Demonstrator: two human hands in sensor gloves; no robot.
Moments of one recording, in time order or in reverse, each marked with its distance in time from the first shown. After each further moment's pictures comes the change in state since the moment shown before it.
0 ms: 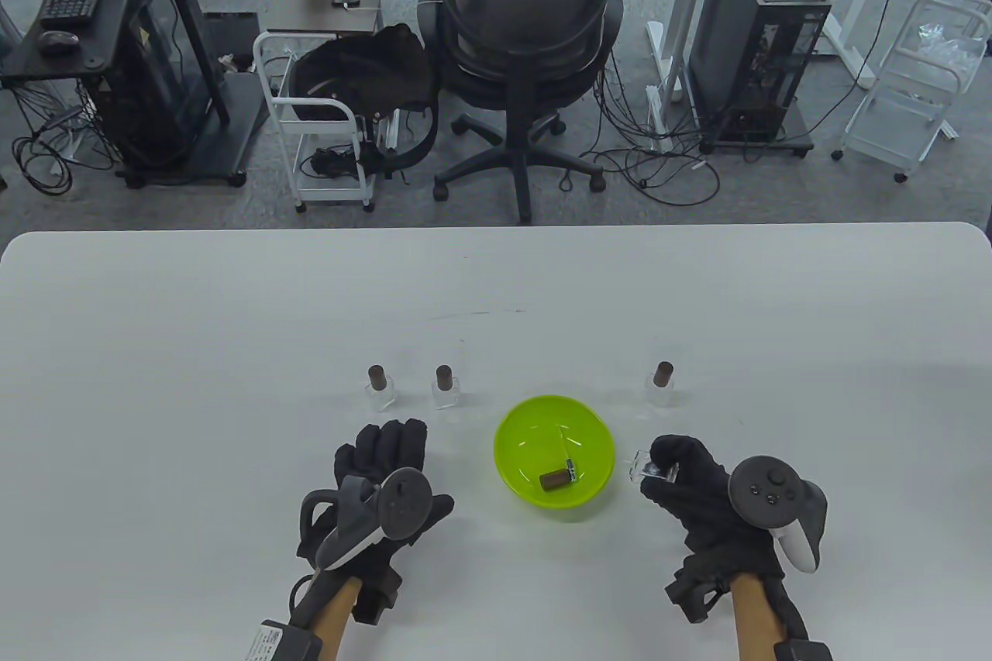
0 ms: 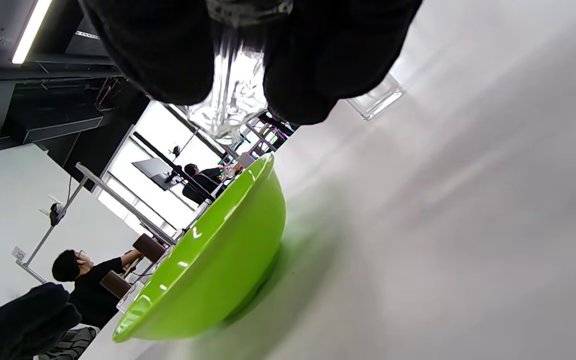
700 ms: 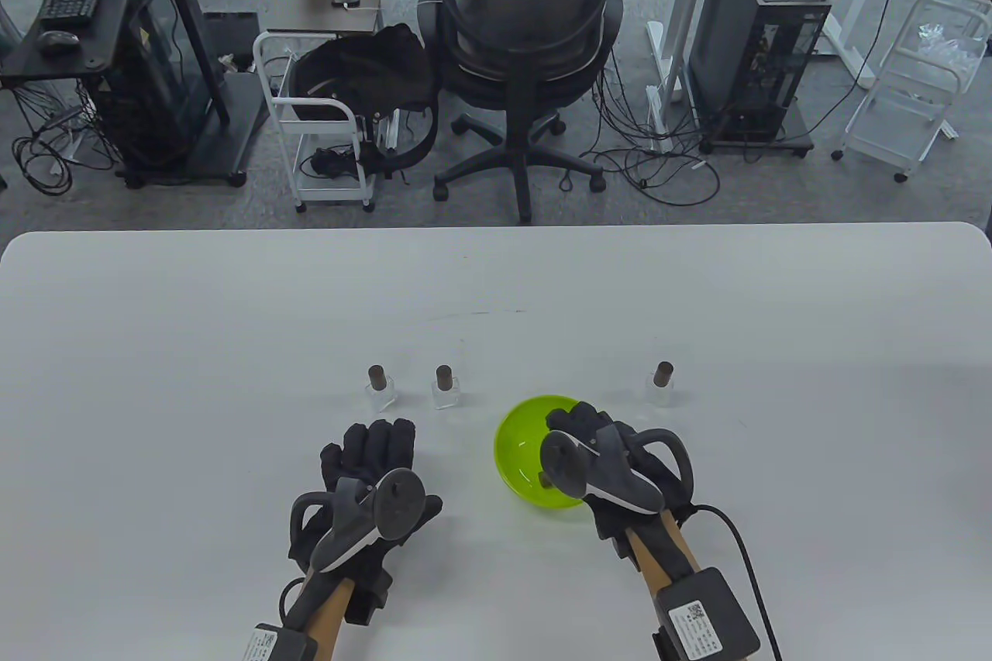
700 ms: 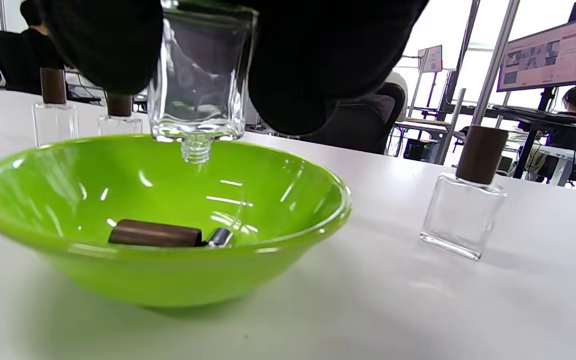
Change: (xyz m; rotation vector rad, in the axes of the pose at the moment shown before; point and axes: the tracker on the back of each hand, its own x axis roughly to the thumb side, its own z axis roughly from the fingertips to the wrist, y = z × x) left_hand -0.018 -0.002 0.007 -0.017 0.075 -0.070; right_hand 0.129 0.074 -0.046 0.080 -0.166 0.921
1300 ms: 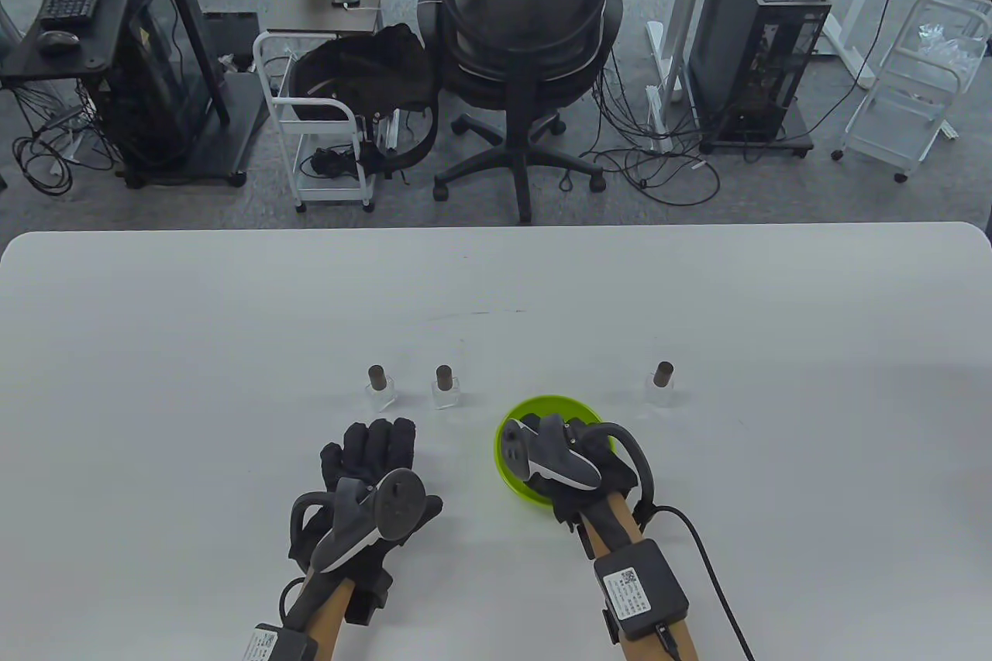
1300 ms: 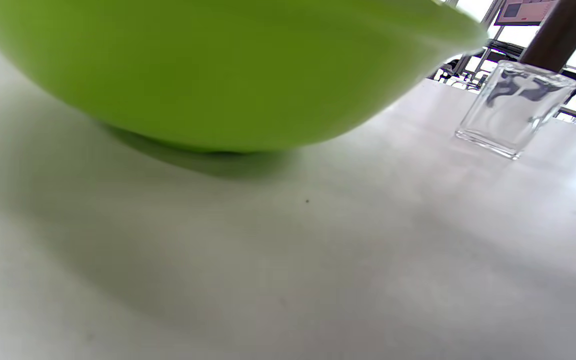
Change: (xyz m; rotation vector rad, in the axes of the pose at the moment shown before) left_hand 0.001 0.000 0.000 0.002 0.000 -0.001; right_hand 0.036 0.059 -0.045 0.276 0.074 0.151
